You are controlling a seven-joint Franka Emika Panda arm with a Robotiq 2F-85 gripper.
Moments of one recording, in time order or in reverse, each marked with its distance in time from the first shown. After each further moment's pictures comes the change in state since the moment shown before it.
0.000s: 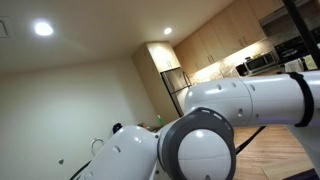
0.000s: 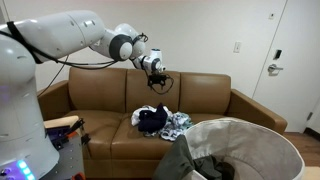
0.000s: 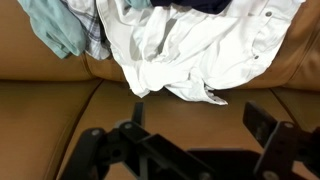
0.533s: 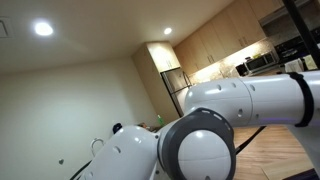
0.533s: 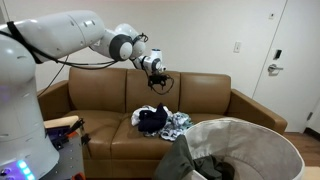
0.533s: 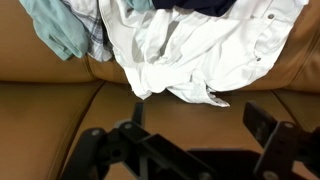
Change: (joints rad) arm 0.000 0.001 -0.008 0.000 0.000 -0.001 0.000
